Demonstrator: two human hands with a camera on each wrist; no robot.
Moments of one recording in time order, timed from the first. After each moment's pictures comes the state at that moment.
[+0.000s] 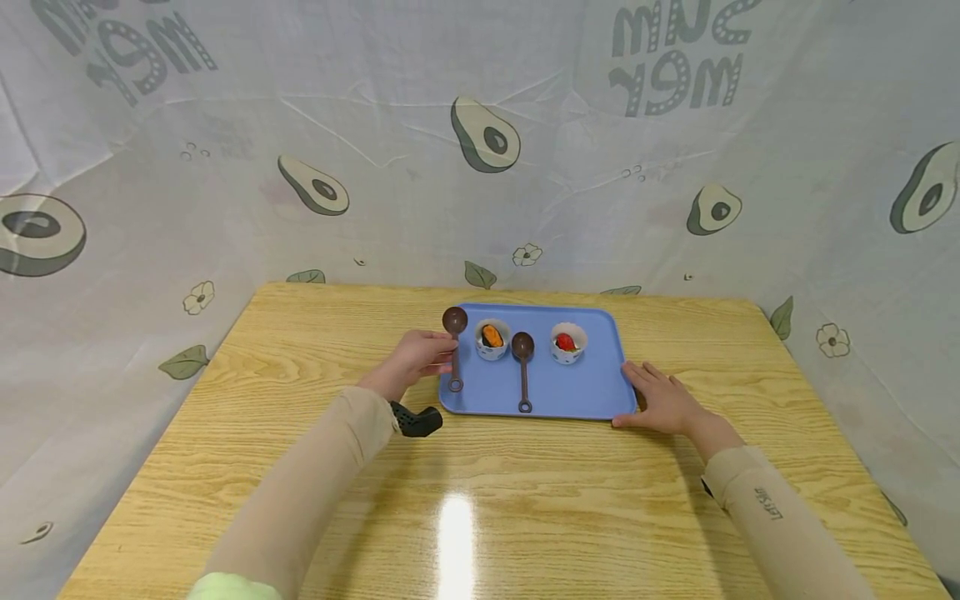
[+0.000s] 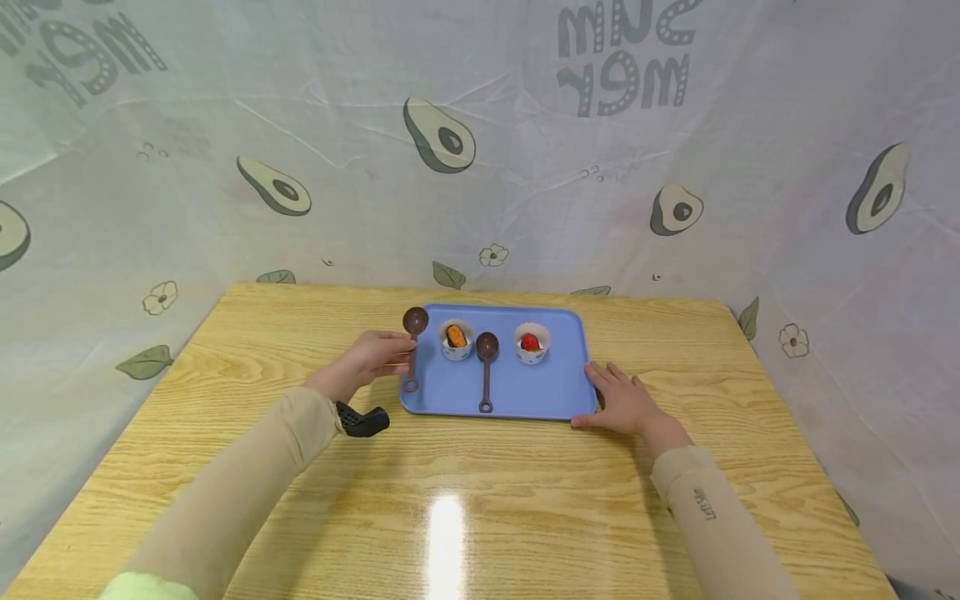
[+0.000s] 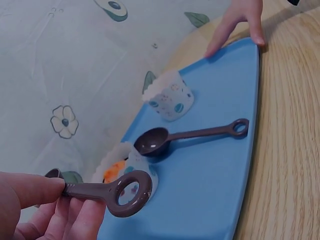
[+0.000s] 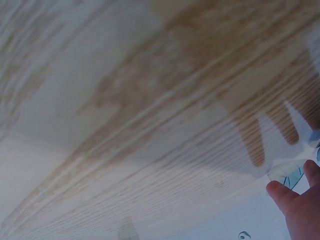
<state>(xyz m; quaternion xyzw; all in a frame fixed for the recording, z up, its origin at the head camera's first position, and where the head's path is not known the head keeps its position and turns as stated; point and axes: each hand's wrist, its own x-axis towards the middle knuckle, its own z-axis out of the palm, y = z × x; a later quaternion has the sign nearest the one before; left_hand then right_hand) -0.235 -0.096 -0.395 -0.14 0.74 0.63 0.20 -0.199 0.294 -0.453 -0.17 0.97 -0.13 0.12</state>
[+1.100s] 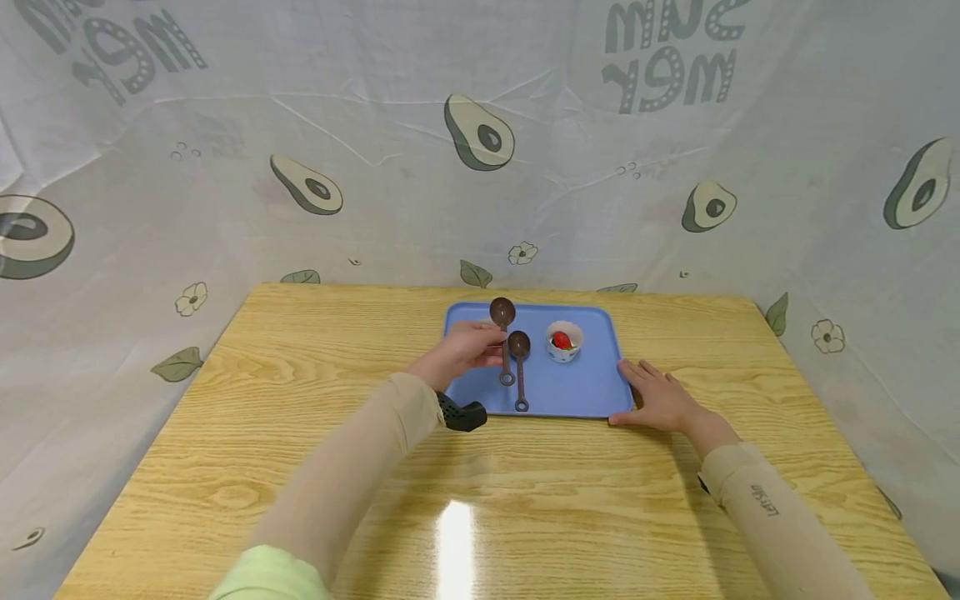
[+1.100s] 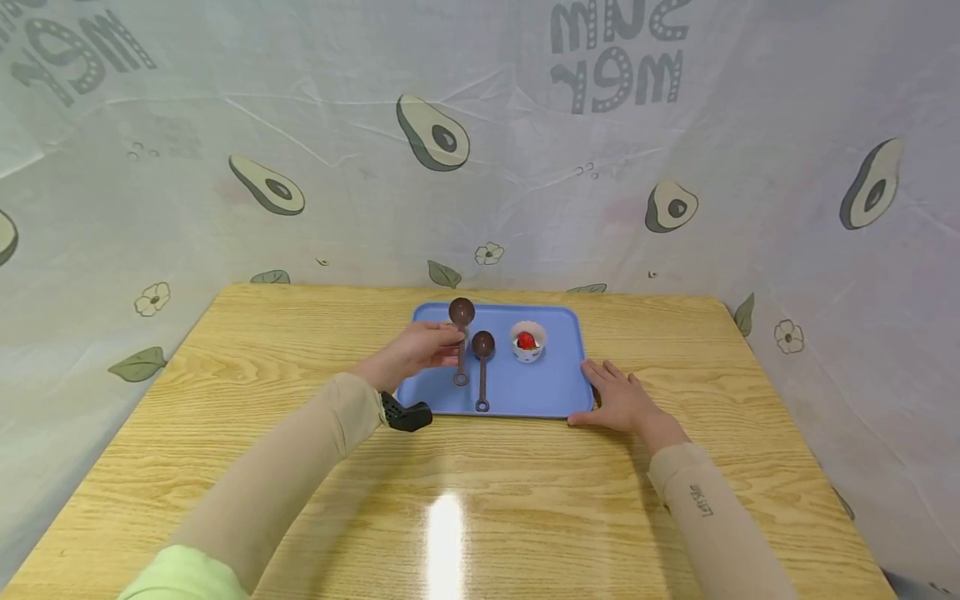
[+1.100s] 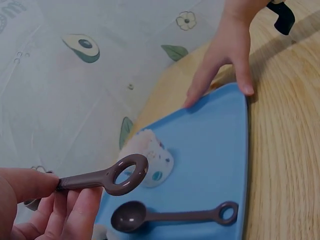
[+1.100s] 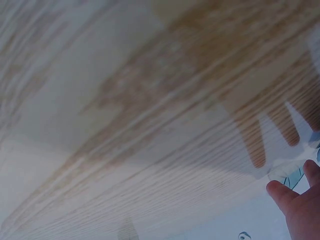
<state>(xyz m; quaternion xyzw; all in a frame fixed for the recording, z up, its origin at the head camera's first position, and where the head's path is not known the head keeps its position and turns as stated) -0.239 -0.026 -0.379 -0.09 0.70 0.67 0.24 -0.199 0.293 -0.451 -0.17 0.97 -0.13 0.13</state>
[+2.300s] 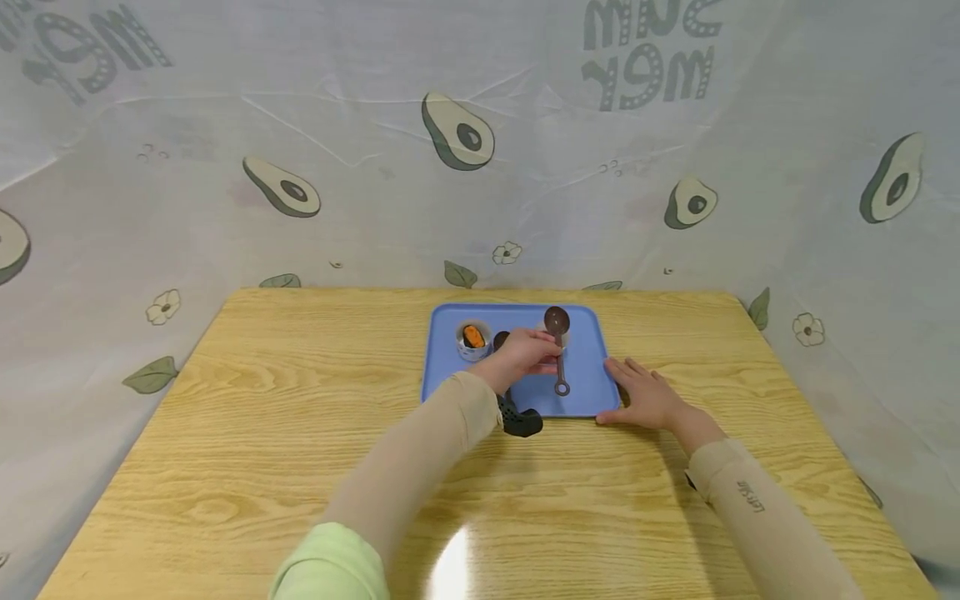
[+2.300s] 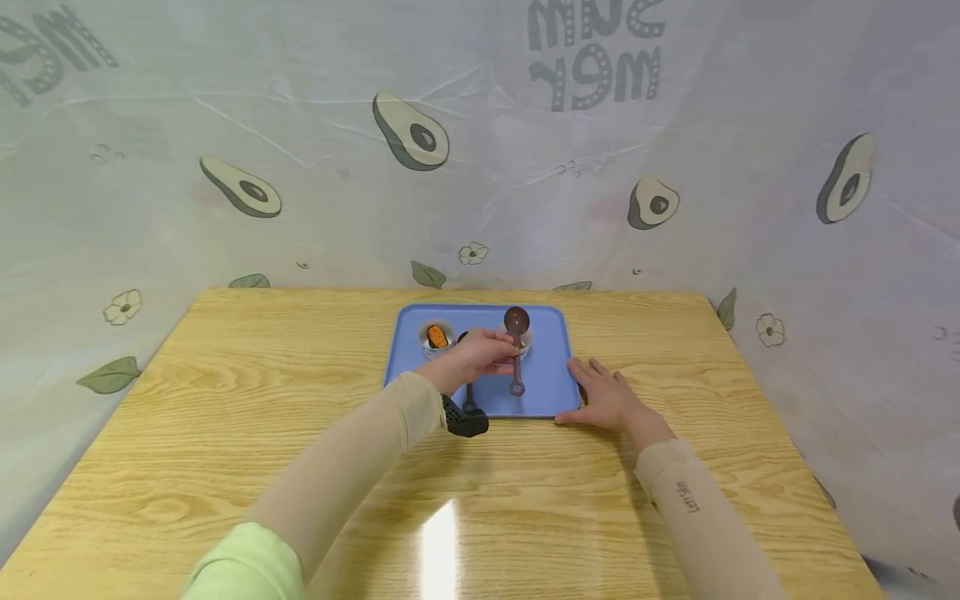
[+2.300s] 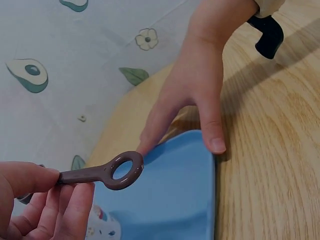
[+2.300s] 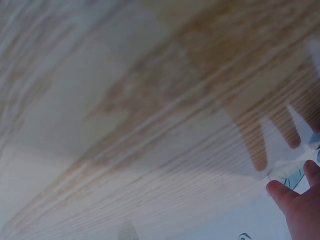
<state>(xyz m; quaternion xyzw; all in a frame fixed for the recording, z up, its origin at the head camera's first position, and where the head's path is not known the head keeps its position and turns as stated) -0.245 0.065 -0.394 -0.07 0.67 0.68 0.29 -0.200 0.295 -0.454 -0.17 0.97 -0.13 0.11</state>
